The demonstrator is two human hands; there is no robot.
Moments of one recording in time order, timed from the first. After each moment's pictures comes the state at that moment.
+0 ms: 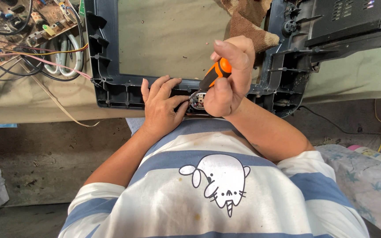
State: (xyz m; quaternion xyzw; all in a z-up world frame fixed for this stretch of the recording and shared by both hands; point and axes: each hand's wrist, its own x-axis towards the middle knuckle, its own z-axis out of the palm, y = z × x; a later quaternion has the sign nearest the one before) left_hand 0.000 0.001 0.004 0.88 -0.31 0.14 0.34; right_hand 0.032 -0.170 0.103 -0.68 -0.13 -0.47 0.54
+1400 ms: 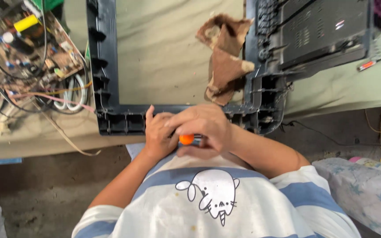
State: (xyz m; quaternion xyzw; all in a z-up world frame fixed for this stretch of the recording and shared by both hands) left_hand 0.006 0.000 -0.028 0.77 -0.37 0.21 0.47; right_hand 0.002 -0.186 0.145 -0.66 -0.38 -0.27 0.59
